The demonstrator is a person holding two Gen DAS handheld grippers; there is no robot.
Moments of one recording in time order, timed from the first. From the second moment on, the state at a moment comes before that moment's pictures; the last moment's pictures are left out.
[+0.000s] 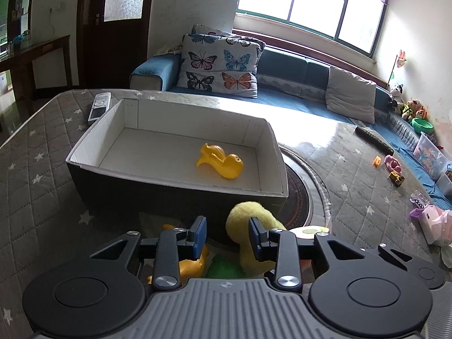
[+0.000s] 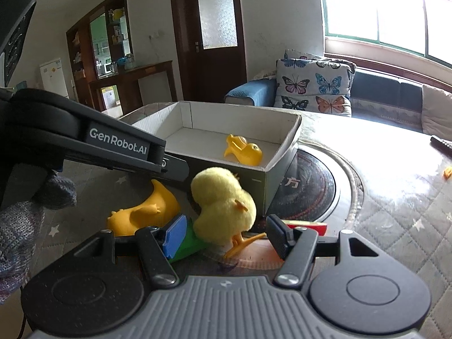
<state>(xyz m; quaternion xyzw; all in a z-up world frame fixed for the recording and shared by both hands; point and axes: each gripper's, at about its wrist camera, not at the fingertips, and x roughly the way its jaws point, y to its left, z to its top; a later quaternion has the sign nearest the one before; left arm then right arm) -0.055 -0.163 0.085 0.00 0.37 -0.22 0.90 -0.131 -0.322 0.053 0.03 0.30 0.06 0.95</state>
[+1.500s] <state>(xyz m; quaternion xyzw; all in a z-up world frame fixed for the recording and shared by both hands) -0.032 -0.159 0.076 -0.06 0.38 -0.26 0.88 -0.115 -0.337 0.039 0.07 0.31 0.05 0.95</state>
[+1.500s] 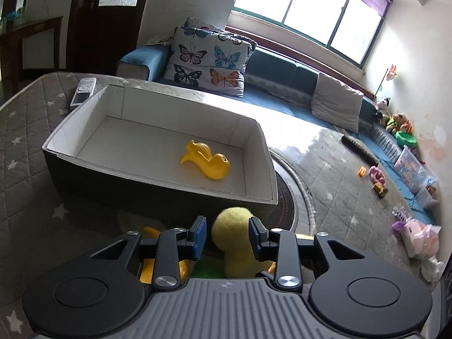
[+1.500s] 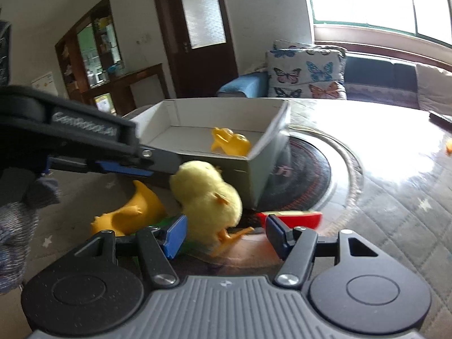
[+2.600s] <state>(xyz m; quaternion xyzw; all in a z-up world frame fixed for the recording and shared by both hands) -0.022 -0.142 0.075 -0.12 0.40 -0.30 0.86 -0.109 -0.314 0.054 0.04 0.30 0.06 0.95</state>
